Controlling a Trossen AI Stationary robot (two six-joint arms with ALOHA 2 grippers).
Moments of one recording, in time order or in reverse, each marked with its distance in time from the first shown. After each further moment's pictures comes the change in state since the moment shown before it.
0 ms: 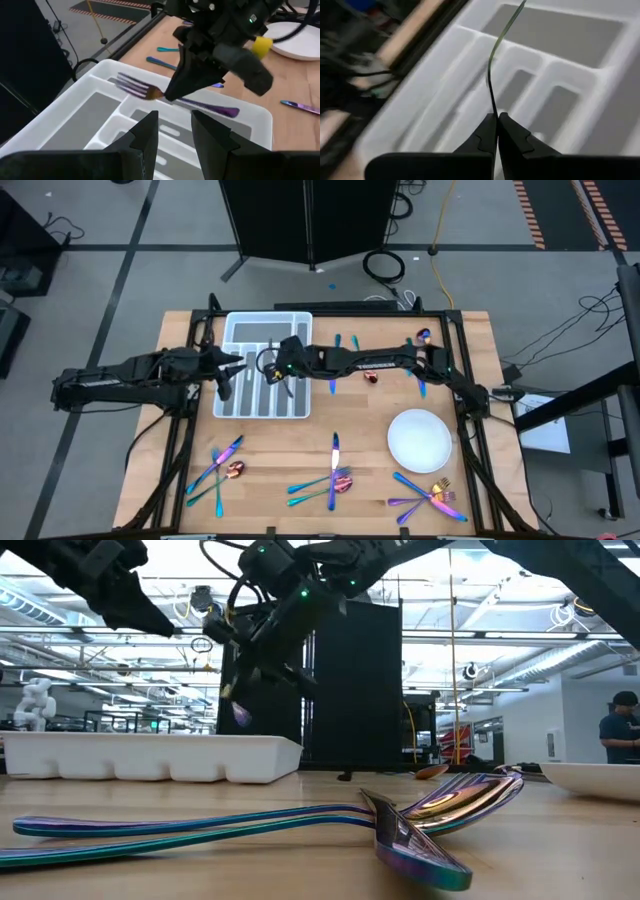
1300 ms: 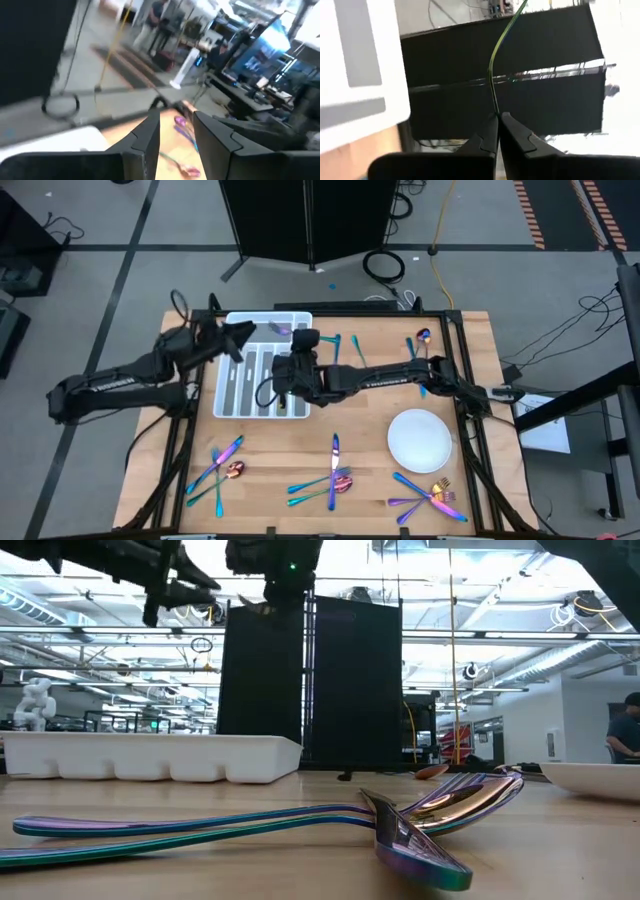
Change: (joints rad) left arm 0.293 0.148 -0.012 0.605 0.125 -0.391; right arm 0.157 -0.050 0.126 -0.028 0.953 -1.665
